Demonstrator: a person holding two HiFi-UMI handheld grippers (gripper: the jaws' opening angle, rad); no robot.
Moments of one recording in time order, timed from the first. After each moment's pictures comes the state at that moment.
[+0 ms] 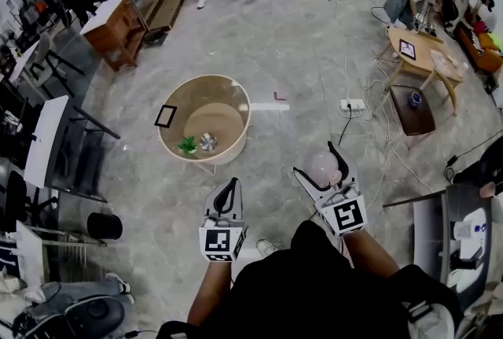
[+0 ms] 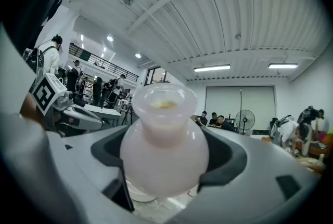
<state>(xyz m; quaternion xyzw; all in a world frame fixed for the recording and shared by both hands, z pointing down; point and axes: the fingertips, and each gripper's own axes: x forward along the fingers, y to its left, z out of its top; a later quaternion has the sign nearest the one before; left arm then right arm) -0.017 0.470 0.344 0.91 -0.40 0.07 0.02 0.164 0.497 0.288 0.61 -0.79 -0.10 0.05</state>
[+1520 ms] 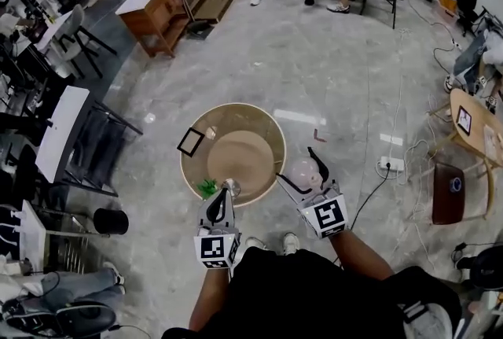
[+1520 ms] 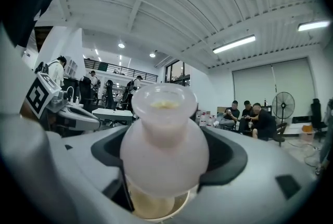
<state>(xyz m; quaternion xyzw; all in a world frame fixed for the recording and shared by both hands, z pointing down) -0.041 0.163 0.369 0.82 -0.56 0.11 0.05 0.136 0.121 0.331 0.48 -0.88 -0.02 0.05</state>
